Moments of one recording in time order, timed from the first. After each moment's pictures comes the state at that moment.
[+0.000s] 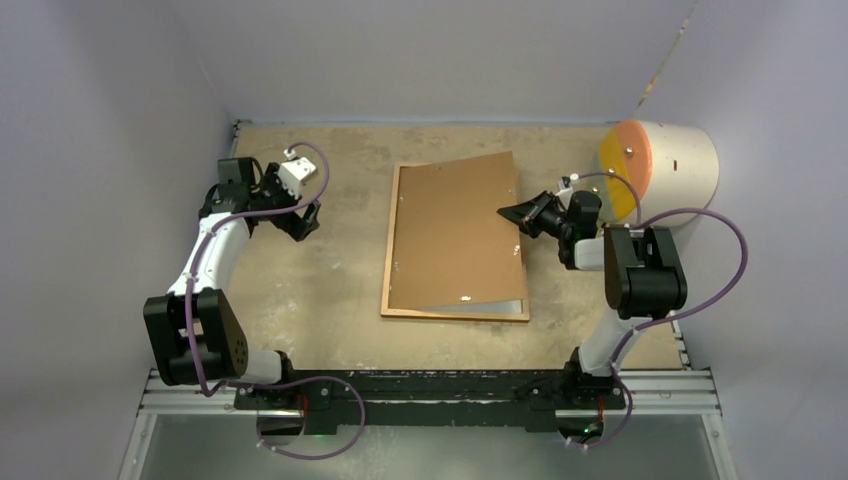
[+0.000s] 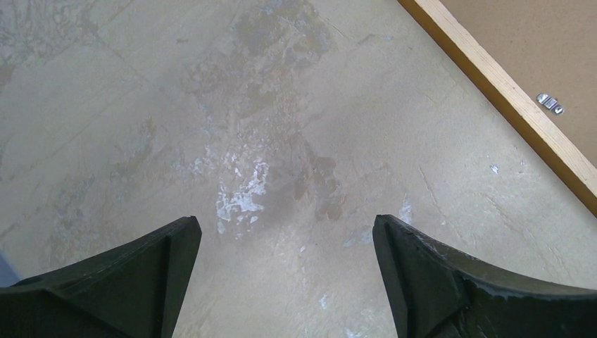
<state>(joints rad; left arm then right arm) 0.15 1.40 1.05 -0.48 0.57 0.70 -0.04 1.79 0.67 0.75 -0.76 1.10</state>
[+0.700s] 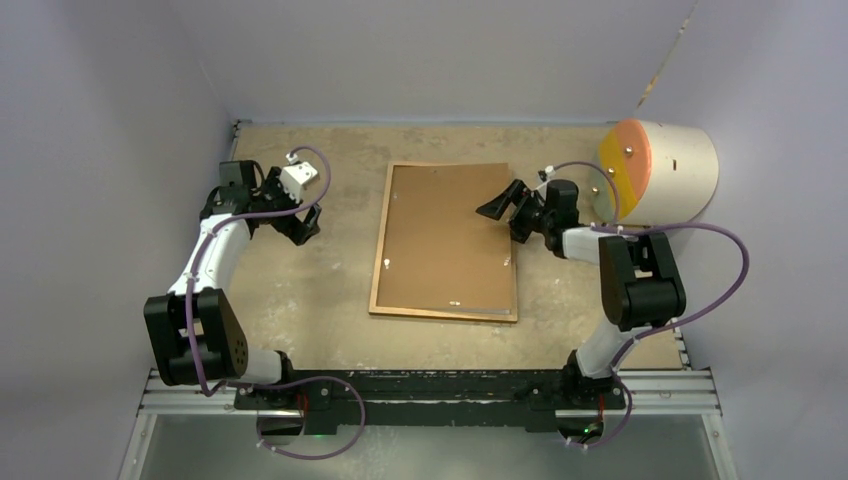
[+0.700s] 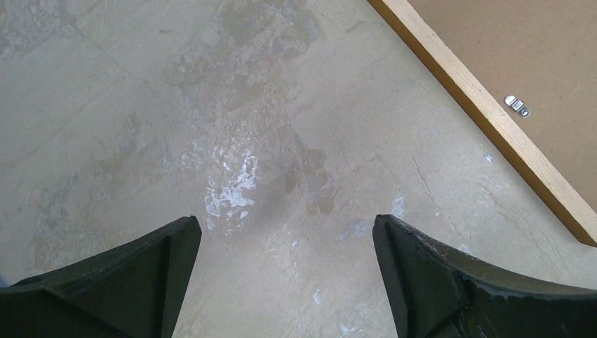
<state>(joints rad) 0.15 1.40 1.03 -0.50 0.57 0.72 0.10 1.72 0.77 0.38 -0.58 0.88</state>
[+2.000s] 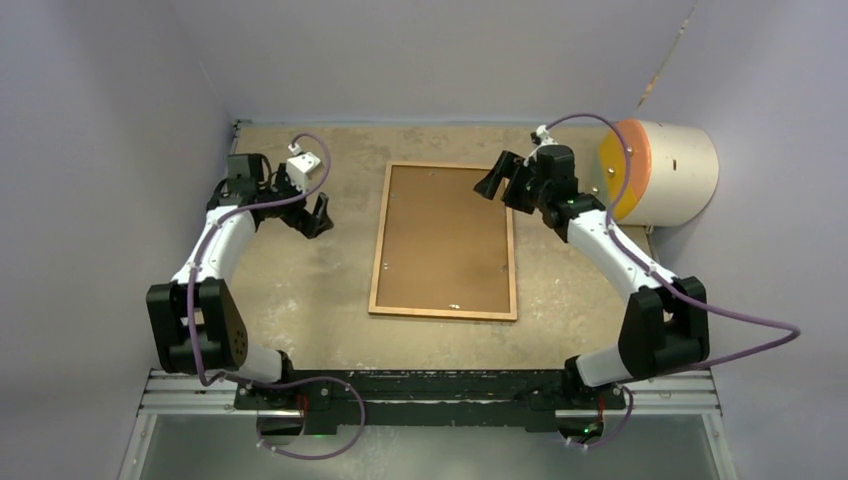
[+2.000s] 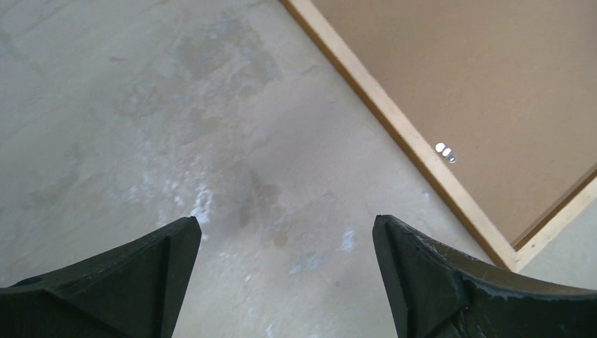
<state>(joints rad) 0.13 1.44 1.08 -0.51 0.66 0.58 0.25 1.43 1.09 -0.22 -0.19 0.58</state>
